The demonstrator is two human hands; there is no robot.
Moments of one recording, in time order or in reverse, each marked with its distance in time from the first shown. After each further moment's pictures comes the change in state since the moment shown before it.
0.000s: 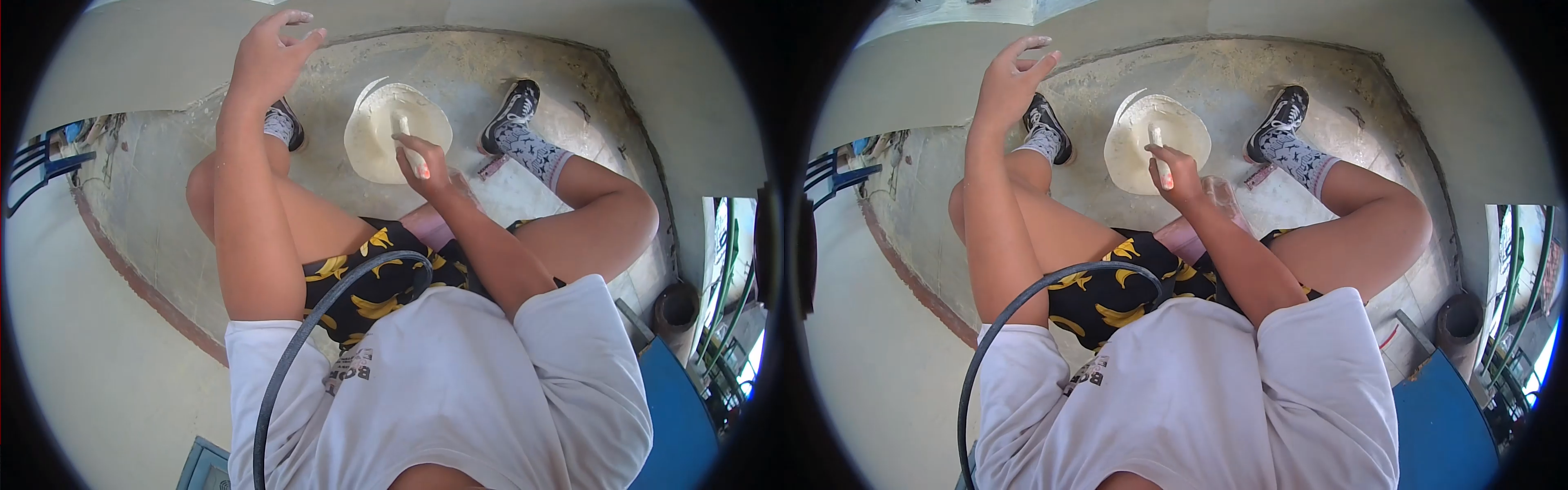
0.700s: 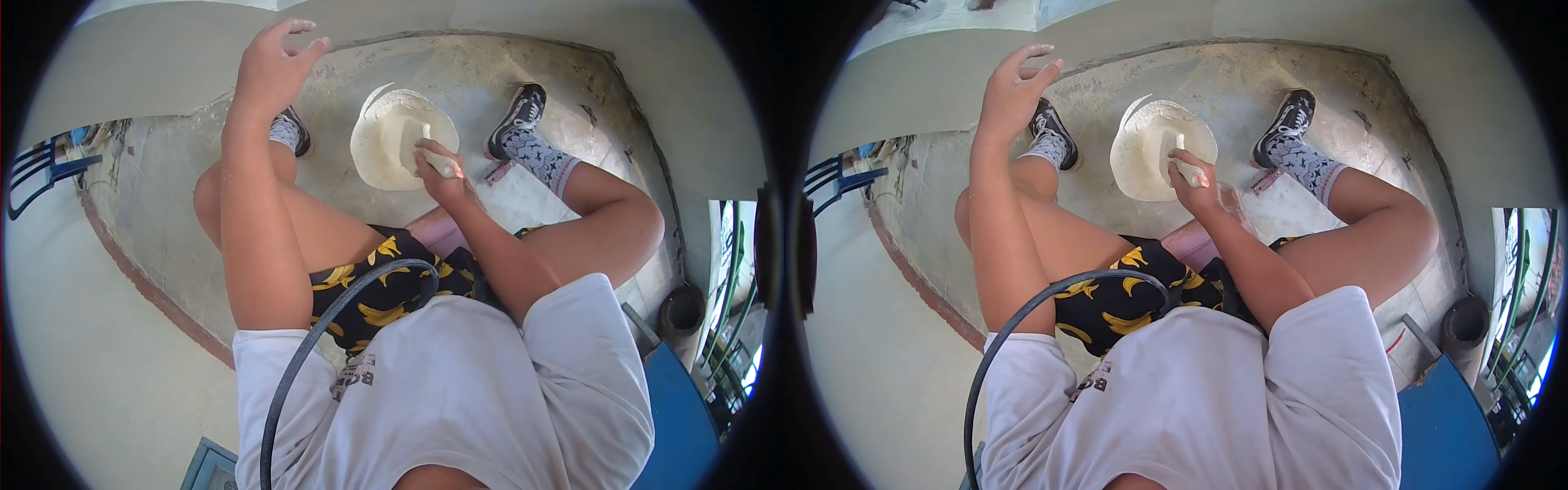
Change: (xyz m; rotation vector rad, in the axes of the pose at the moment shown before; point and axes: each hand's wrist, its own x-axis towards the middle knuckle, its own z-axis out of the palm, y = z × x) left_hand 0.008 0.006 -0.005 -0.029 -0.069 -0.091; right_hand -0.003 0.013 -0.007 0.153 0.023 0.297
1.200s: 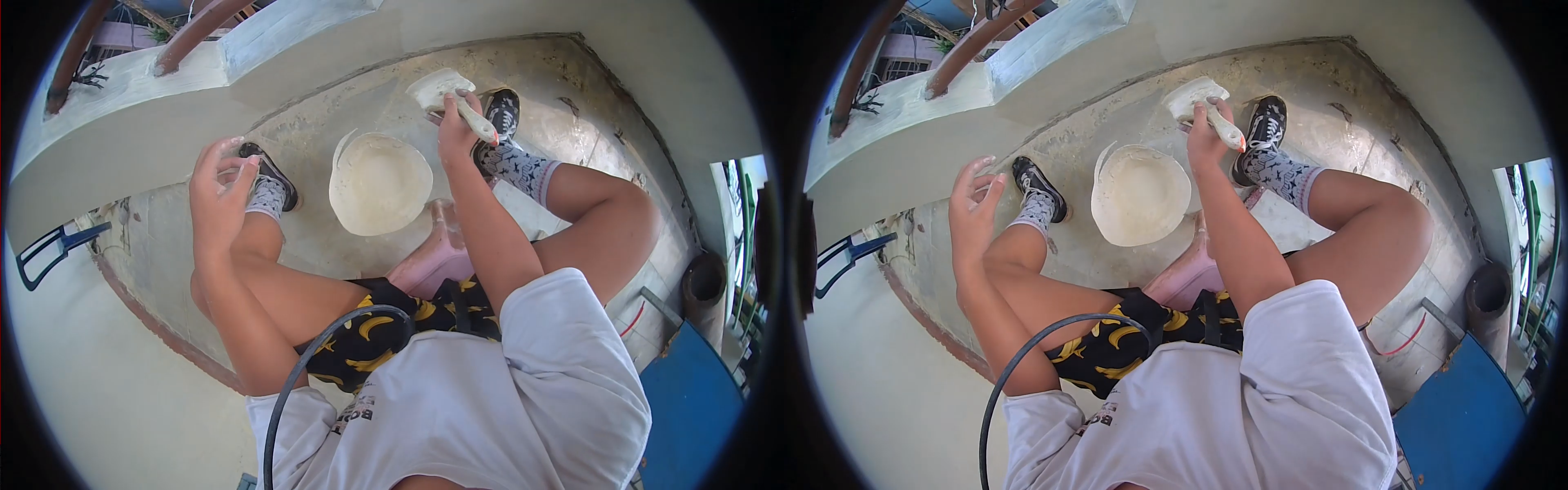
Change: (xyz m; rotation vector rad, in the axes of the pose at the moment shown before) left_hand -0.026 -0.003 -0.006 -0.028 0.006 0.077; right_hand 0.135 0.033 -0.054 0.642 0.669 0.254
